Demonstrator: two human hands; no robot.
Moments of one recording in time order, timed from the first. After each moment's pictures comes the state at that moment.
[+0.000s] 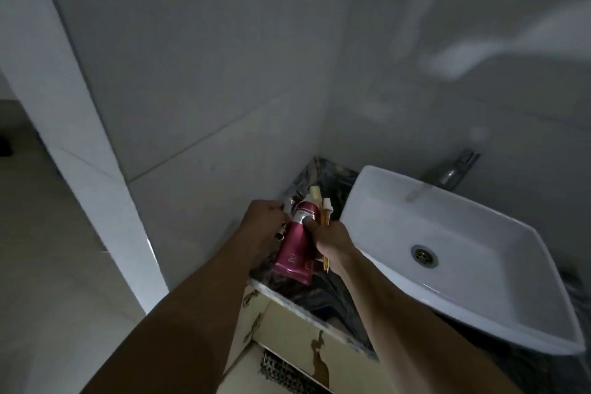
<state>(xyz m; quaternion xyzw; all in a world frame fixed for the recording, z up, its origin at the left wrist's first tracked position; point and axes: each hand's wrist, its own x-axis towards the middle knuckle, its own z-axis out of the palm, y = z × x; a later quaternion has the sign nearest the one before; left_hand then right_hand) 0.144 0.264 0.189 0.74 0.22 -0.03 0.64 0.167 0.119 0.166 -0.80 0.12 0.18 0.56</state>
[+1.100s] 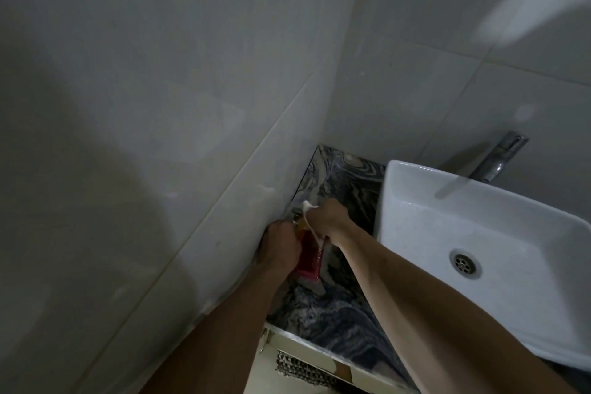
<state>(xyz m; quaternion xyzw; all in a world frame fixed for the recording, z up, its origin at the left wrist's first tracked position) 0.258 0.304 0.101 0.93 0.09 -0.02 0.35 0.319 0.201 0.133 -0.92 0.10 0.16 0.33</state>
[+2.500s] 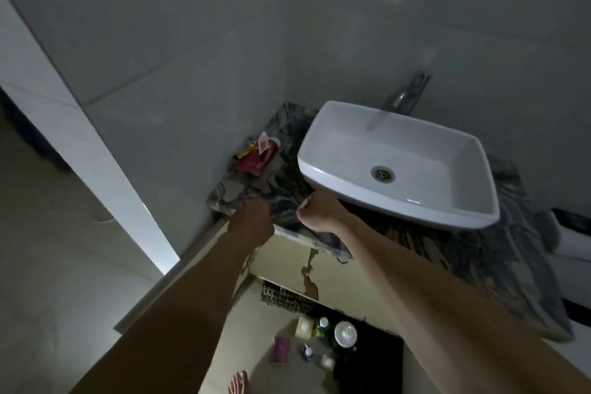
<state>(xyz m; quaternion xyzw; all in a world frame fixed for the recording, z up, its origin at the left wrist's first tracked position) 0.051 0.197 0.124 0.98 0.08 -0.07 0.16 0.087 0.037 0.156 -0.95 -0.12 0.21 0.19</state>
